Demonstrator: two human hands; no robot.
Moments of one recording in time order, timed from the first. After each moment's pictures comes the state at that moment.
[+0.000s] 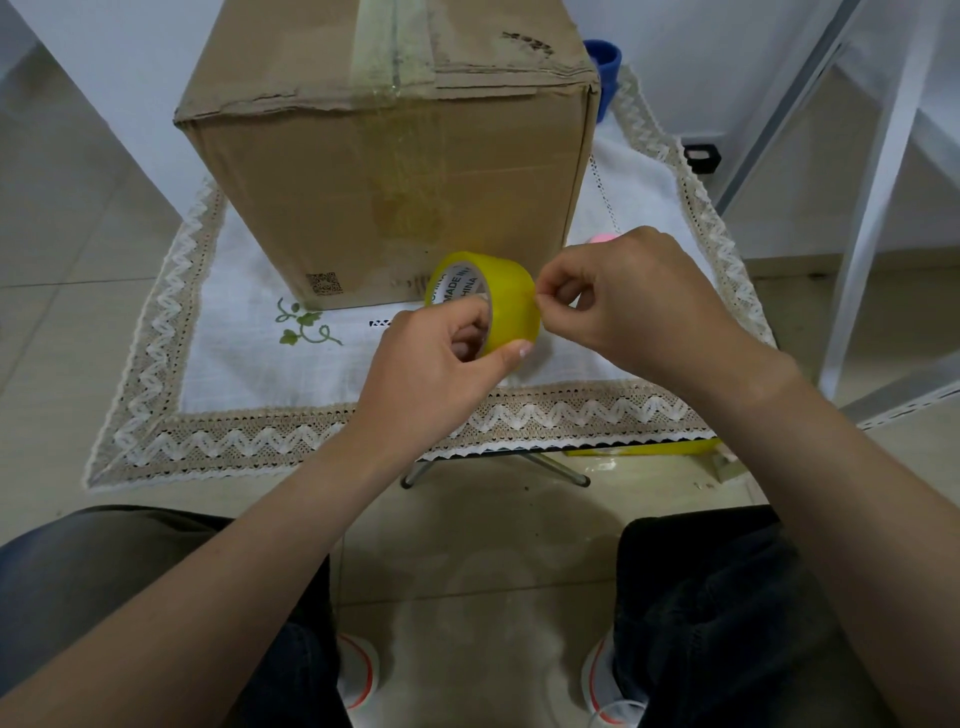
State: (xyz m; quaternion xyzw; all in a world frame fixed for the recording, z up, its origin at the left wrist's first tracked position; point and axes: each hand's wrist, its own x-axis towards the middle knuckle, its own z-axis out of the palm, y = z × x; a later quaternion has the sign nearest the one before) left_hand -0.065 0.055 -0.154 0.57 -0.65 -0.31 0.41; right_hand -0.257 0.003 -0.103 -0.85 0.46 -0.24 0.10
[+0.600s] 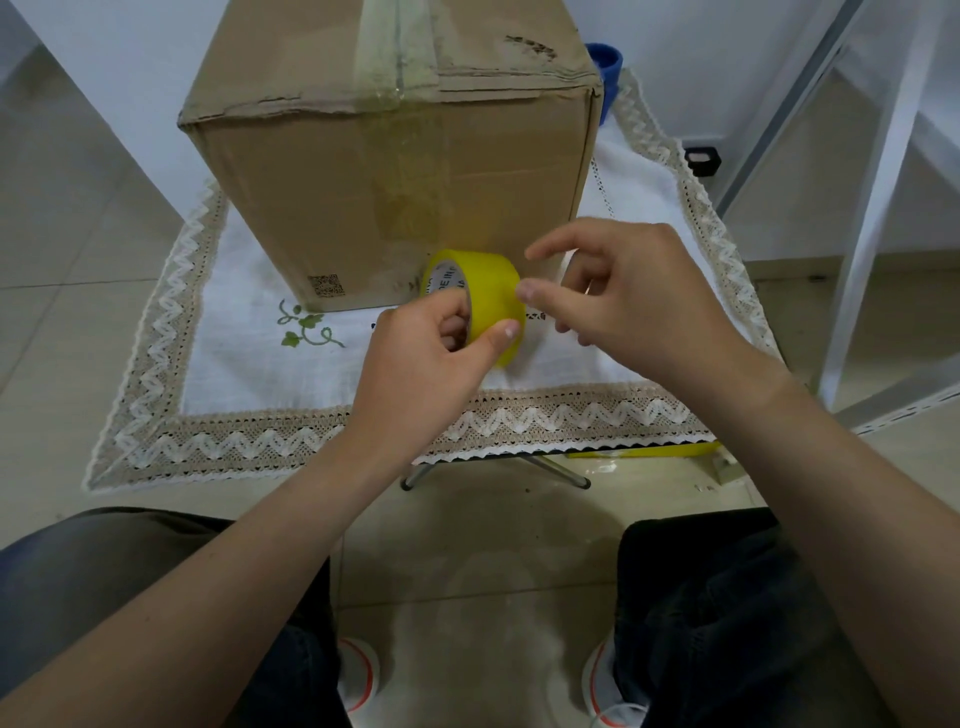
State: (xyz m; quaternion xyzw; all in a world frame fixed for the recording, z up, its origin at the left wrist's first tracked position) left_hand -0.066 0.057 -0.147 0.59 -0.59 -0.32 0.46; right_hand -0.252 0.005 -0.098 -0.79 0.48 -0.30 0.24
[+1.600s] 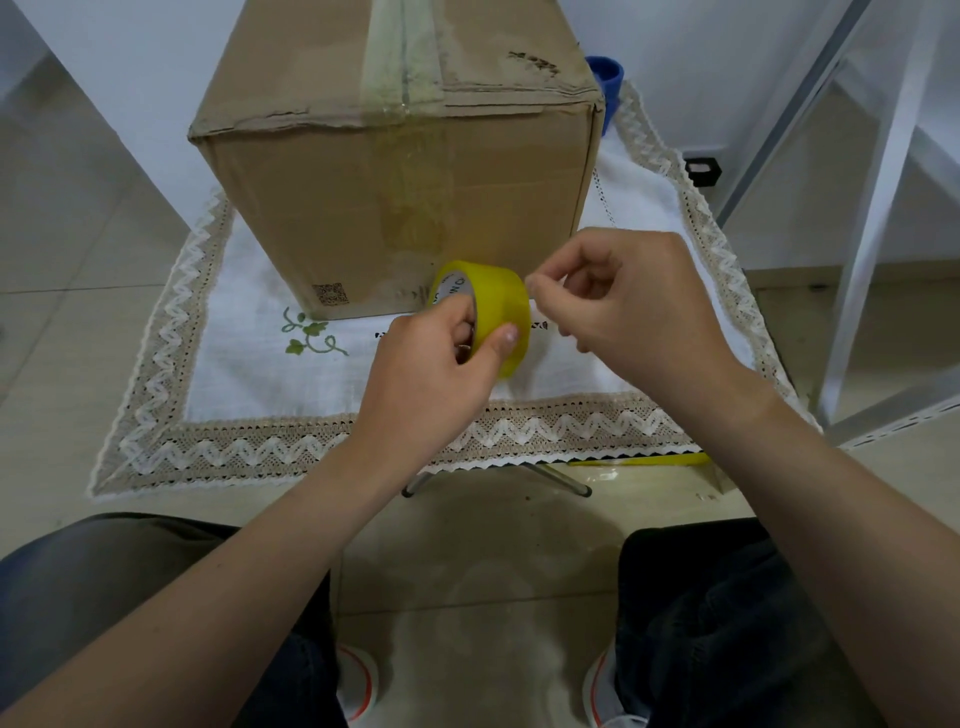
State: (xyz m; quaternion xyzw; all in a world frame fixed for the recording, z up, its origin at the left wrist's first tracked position) left_hand -0.067 0.054 -0.146 0.62 -0.64 -0.22 0.41; right_hand -0.247 0.006 -0.101 -0.76 0.49 -0.37 0.21
